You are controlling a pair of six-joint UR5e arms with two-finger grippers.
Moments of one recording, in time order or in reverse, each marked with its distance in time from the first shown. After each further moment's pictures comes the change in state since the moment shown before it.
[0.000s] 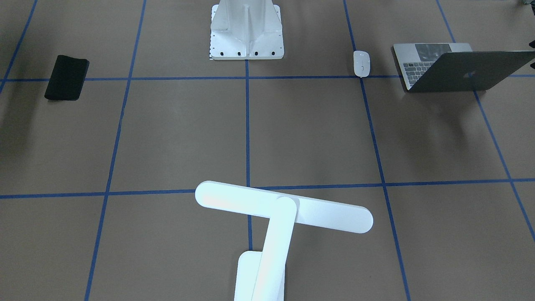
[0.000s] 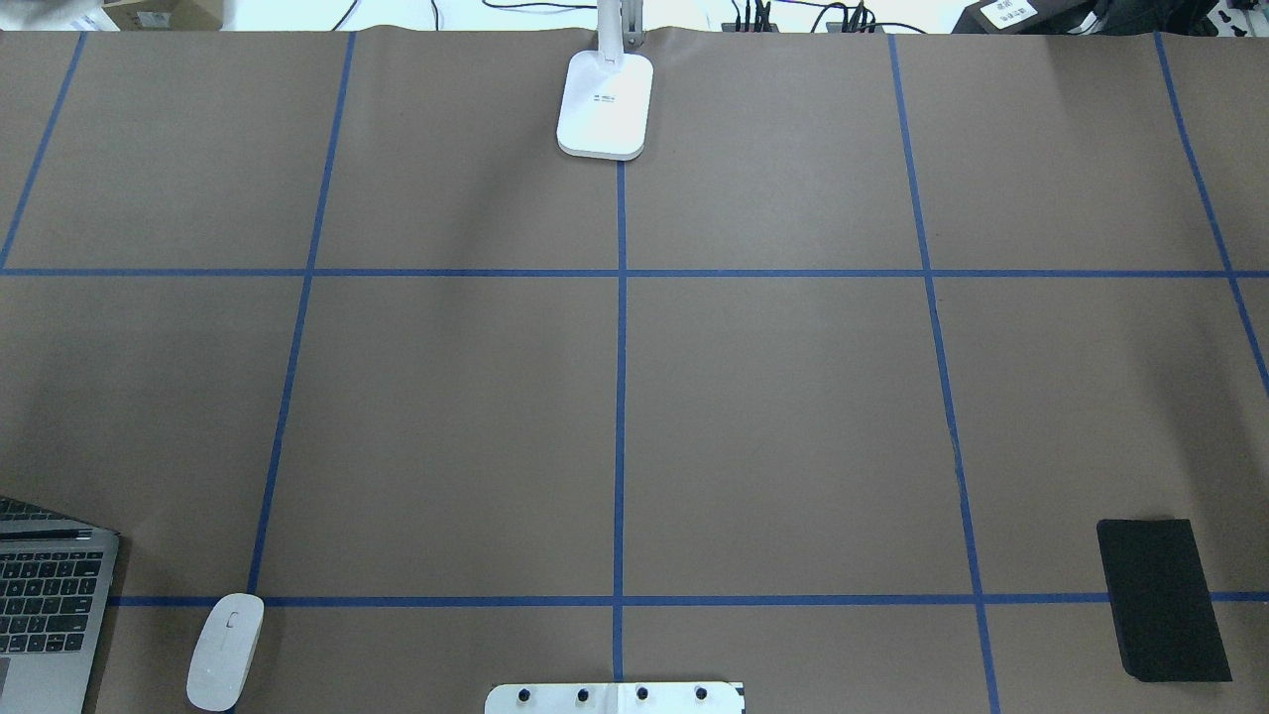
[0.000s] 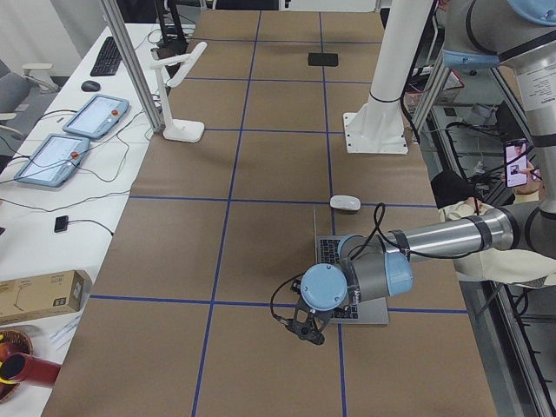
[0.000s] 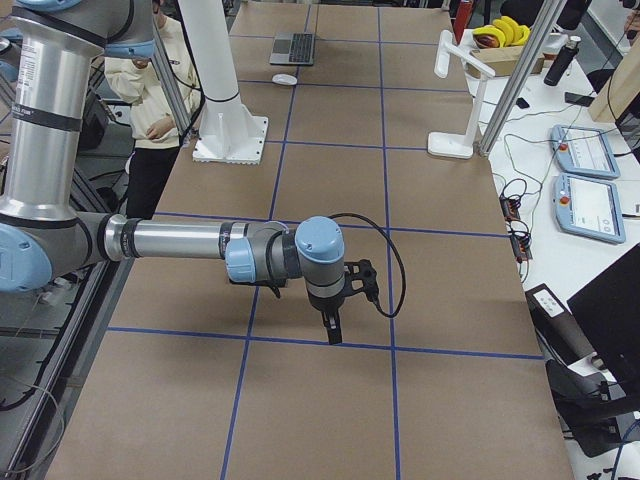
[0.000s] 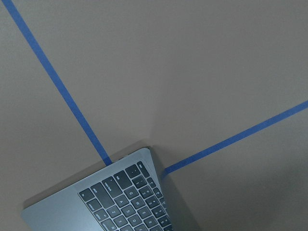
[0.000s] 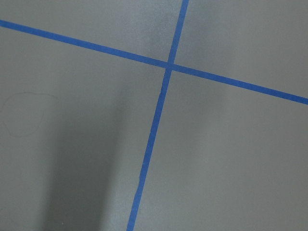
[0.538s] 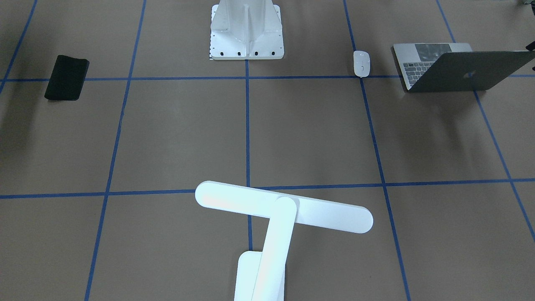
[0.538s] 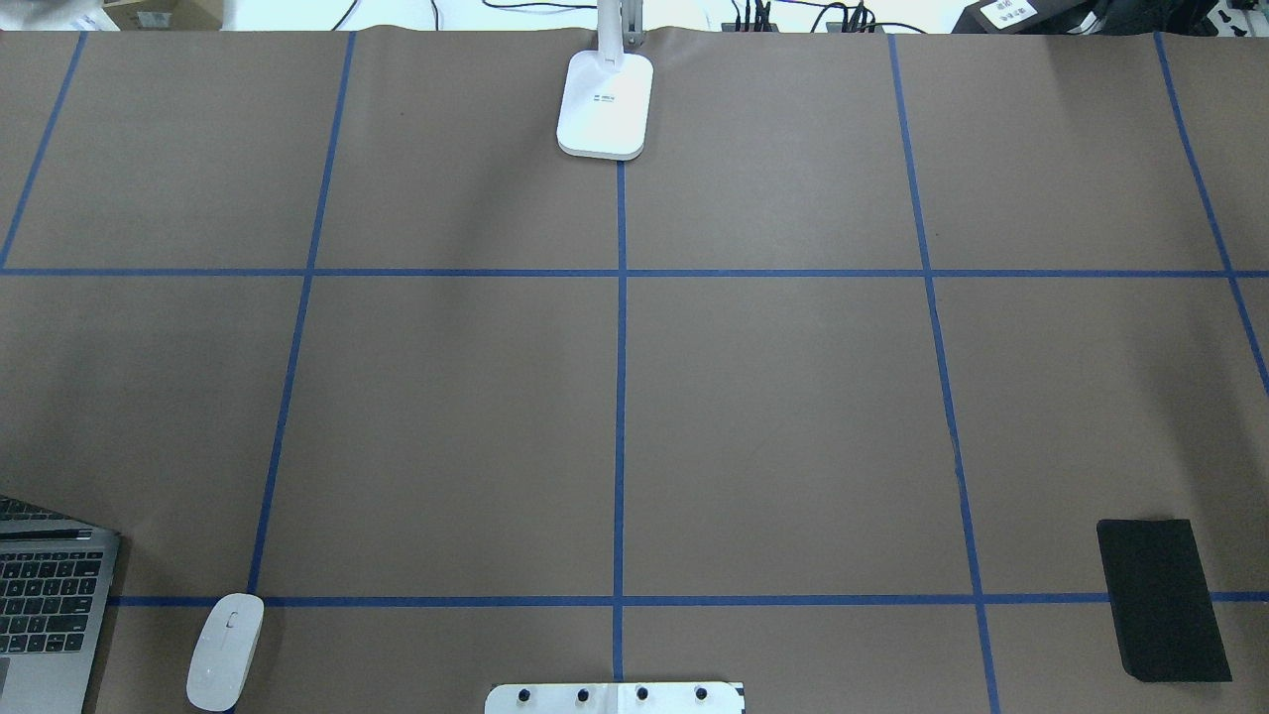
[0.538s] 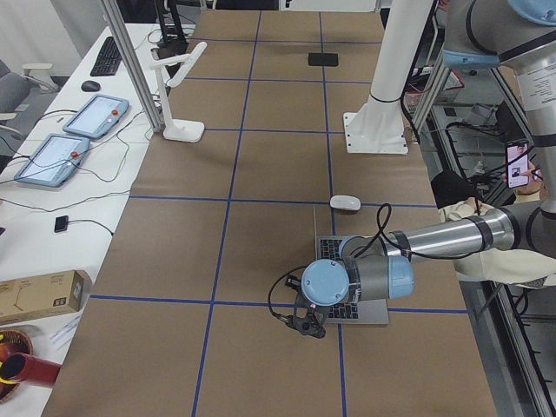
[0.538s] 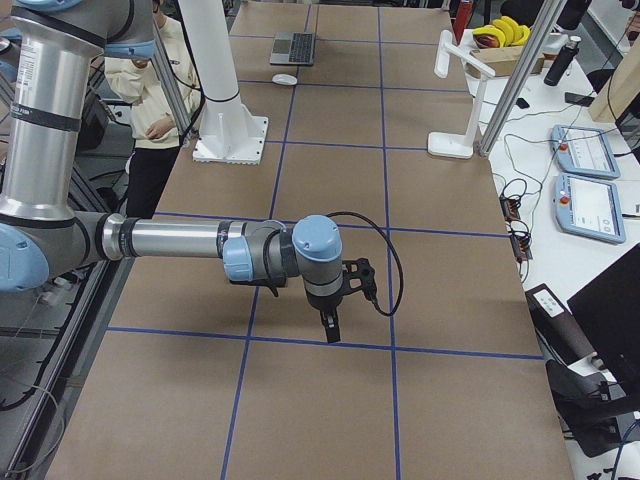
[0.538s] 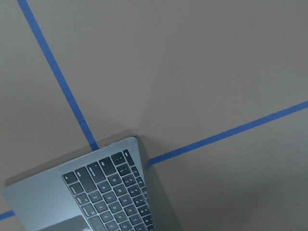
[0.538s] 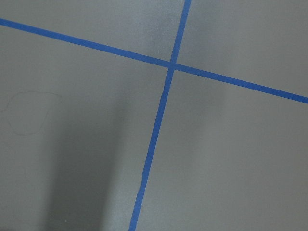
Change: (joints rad) left arm 0.003 0.007 0.011 -0.176 -0.058 -0.258; right arm 0.001 -0.011 0.012 0.000 0.001 0.001
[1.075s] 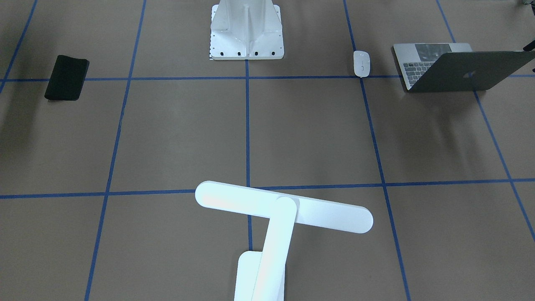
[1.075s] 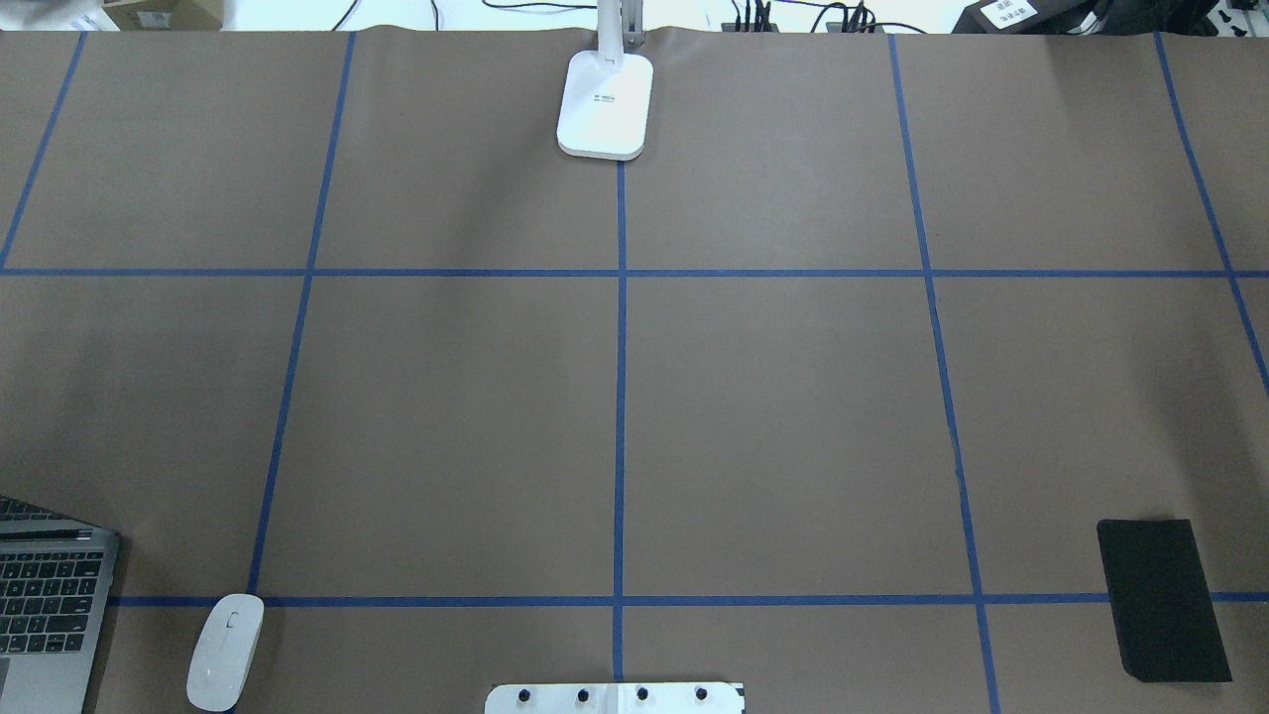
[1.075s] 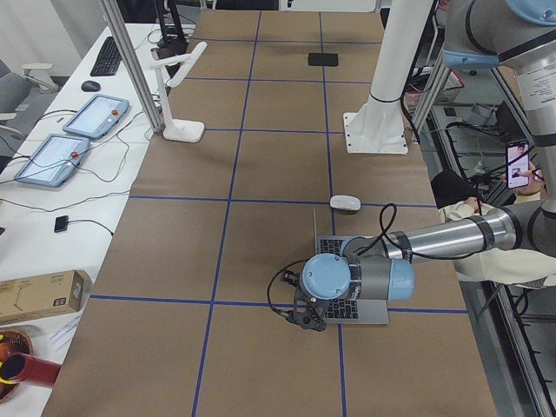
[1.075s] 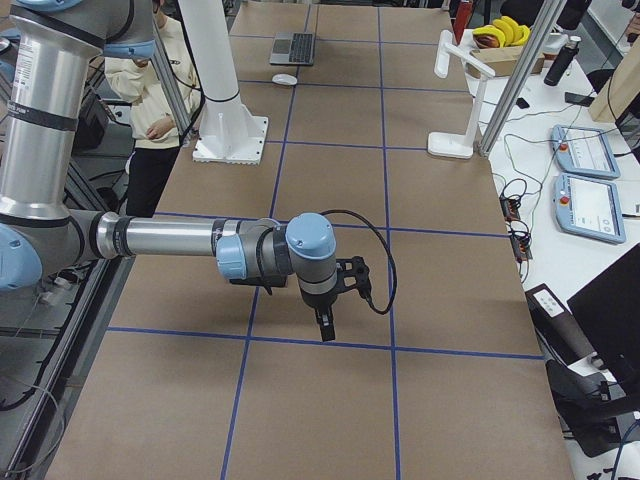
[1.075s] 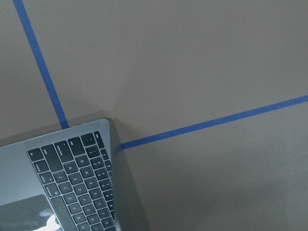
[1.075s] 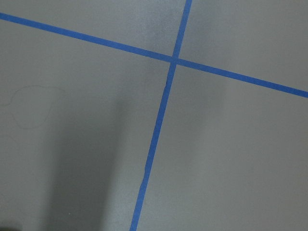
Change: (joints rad) left arm 0.031 0.006 0.000 -0.108 -0.014 -0.124; right arm 0.000 -0.025 0.026 -0.001 0.000 0.000
